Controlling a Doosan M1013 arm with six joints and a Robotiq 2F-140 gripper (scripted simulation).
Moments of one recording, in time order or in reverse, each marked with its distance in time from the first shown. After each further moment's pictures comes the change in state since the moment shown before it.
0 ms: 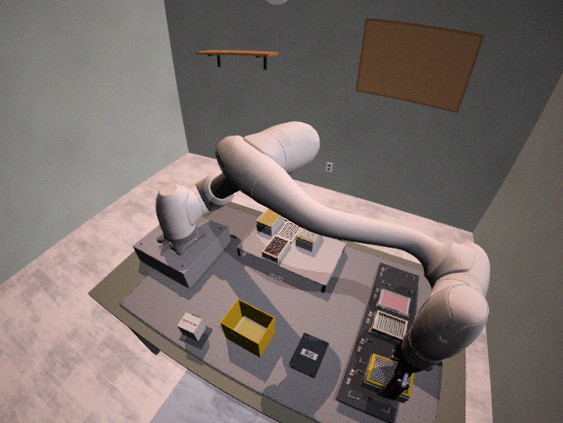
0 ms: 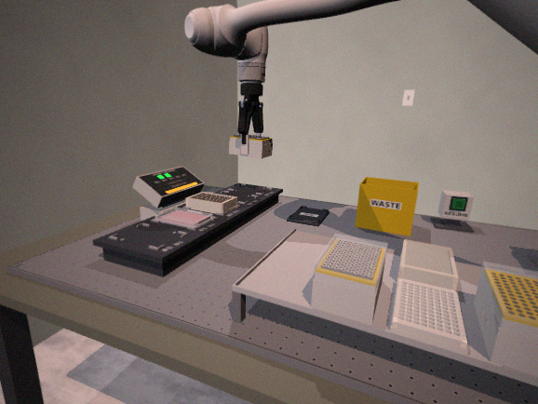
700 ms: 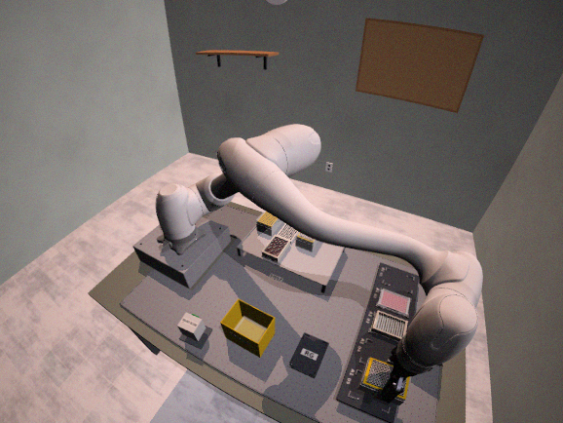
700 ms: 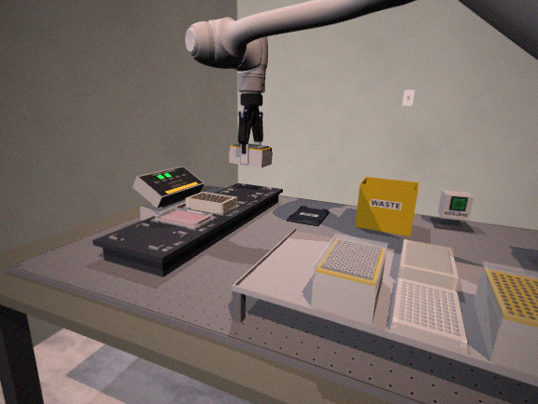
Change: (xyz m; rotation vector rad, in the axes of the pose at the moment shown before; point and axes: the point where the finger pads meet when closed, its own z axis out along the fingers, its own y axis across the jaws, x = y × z) arm 0.000 0.000 0.032 0.000 0.000 0.000
